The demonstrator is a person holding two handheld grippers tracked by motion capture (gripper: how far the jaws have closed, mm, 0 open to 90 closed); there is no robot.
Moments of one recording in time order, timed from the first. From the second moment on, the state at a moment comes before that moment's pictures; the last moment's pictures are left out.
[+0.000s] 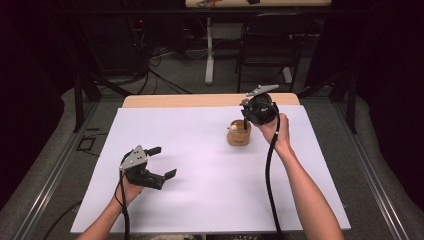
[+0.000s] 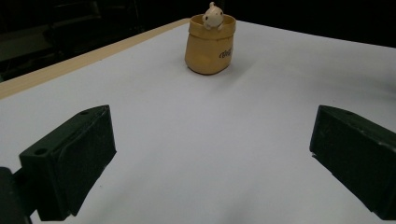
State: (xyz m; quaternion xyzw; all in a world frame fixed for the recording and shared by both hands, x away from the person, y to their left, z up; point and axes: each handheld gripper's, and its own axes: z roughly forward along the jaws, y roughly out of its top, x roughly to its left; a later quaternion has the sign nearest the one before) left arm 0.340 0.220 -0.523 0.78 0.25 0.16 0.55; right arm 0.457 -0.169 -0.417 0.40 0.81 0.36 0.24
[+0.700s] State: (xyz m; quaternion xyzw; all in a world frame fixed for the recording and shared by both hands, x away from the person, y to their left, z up) left arm 0.340 0.220 -0.523 0.78 0.25 0.16 0.55; right arm 0.462 -0.165 -0.425 0.41 0.81 0.35 0.24
